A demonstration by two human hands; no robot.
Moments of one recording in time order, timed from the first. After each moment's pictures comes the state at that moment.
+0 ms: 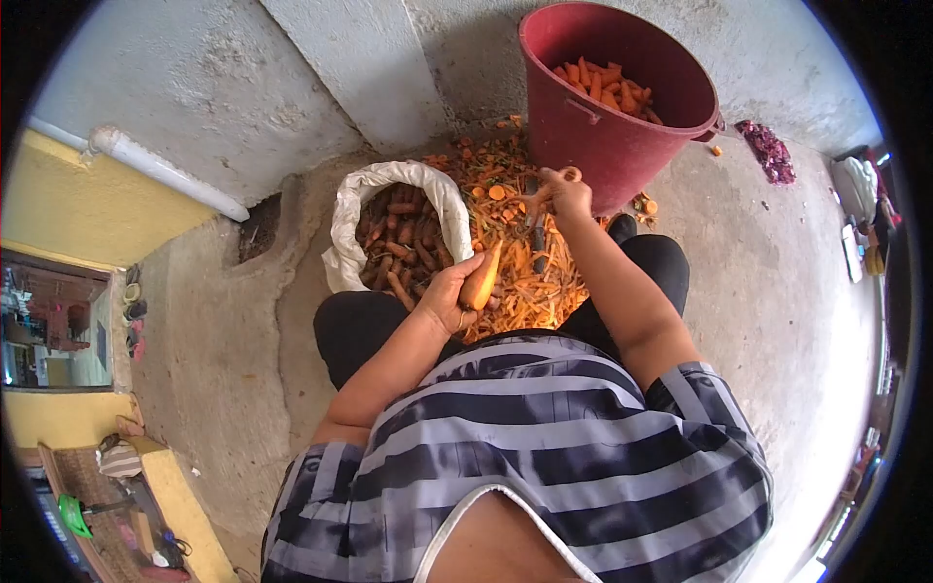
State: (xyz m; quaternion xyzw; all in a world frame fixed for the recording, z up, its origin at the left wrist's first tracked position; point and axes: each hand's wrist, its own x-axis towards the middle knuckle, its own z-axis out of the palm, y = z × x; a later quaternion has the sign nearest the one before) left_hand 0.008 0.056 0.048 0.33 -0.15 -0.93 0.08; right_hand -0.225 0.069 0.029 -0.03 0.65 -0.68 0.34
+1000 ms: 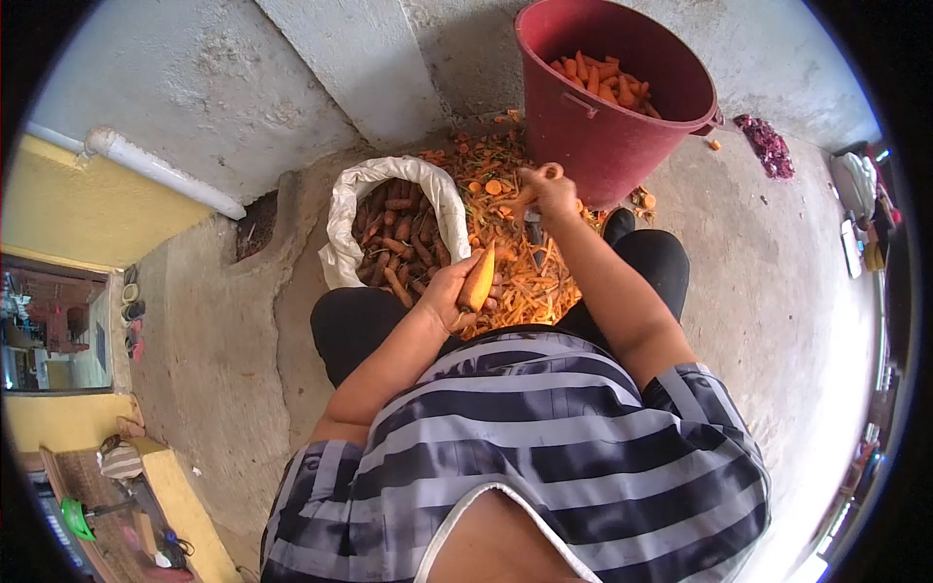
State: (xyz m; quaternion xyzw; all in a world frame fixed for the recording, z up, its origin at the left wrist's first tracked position) left_hand 0.009 0.061 0.055 0.25 -0.13 -0.96 0.02; right_hand -0.213 0.071 0.022 -0.08 0.62 -0.66 0.41
